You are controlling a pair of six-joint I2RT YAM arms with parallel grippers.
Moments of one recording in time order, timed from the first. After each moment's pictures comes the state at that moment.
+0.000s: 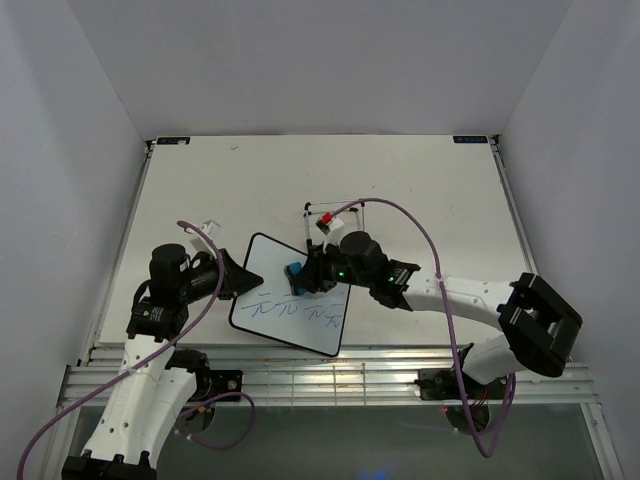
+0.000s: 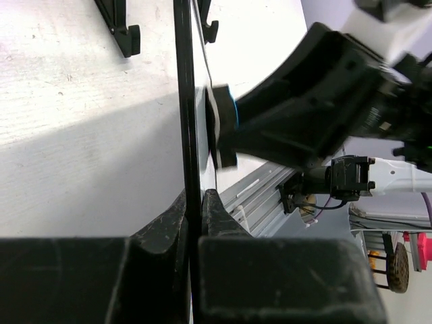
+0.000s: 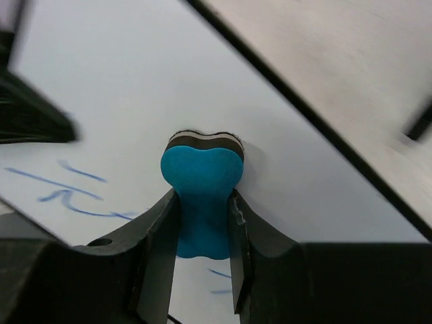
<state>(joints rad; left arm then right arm) -0.14 0.60 0.57 -0.46 0.69 -0.52 1.01 1.45 0.82 0.26 -0.19 0.58</state>
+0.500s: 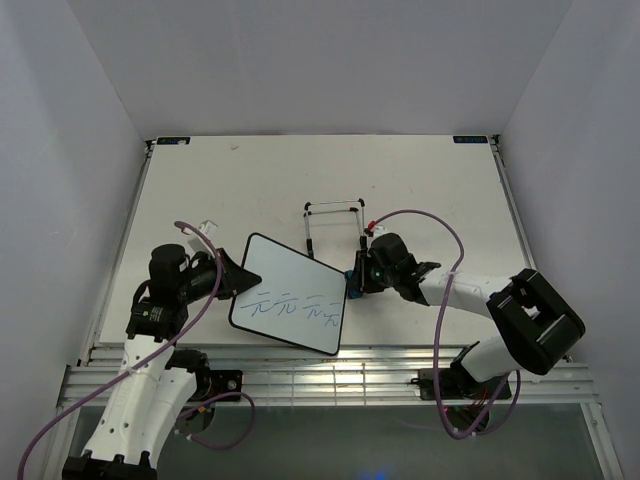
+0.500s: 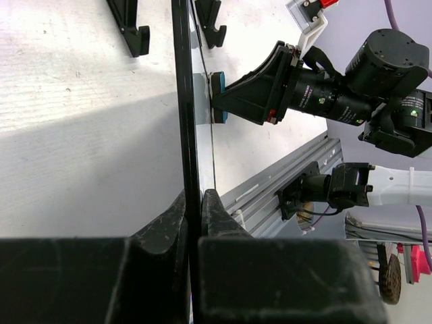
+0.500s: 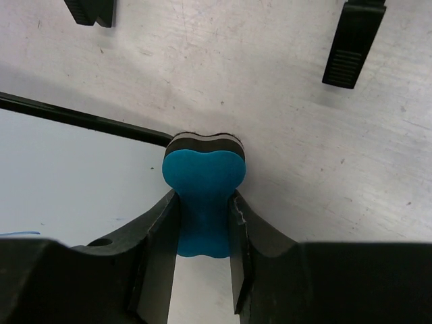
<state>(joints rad) -0.14 0.60 0.57 -0.47 0.67 -0.55 0.72 1.43 0.58 0.10 -0.10 0.55</state>
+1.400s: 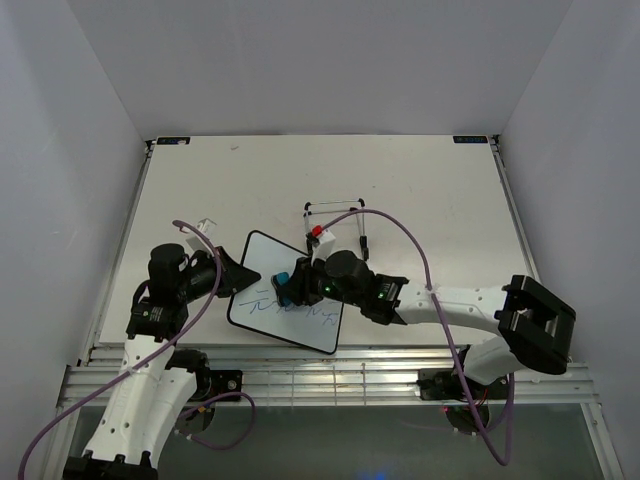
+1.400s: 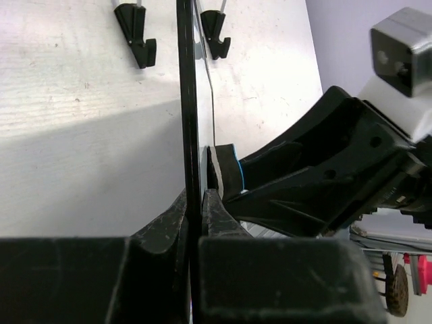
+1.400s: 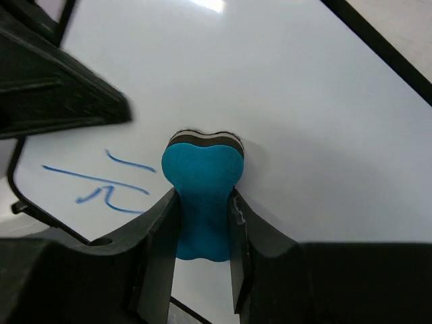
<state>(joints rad) -0.12 0.60 0.57 -0.46 0.64 -0.56 1.16 1.47 0.84 0.29 0.02 0.69</state>
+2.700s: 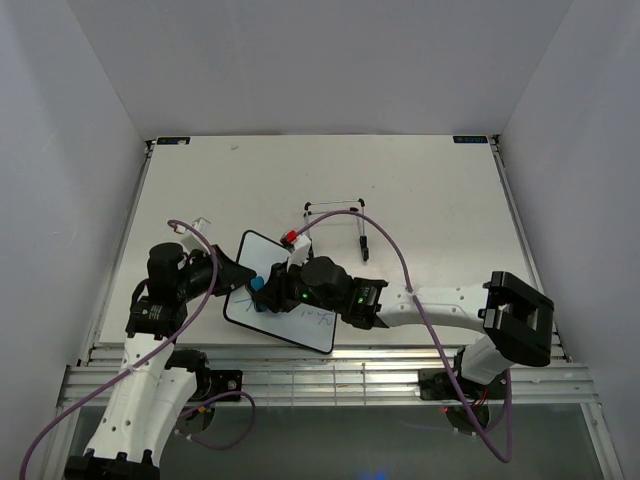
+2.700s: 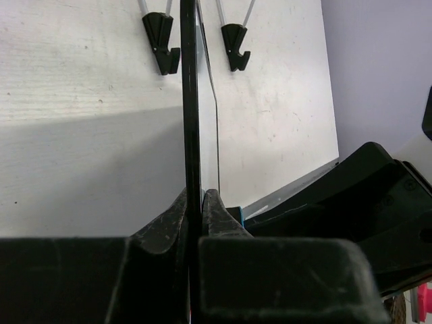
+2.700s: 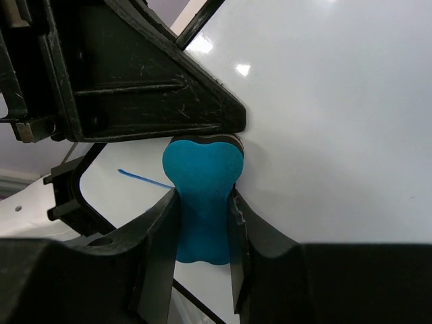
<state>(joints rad) -0.11 0.61 0.58 -0.47 0.57 -0.58 1.27 1.56 0.96 0.30 0.07 0.66</state>
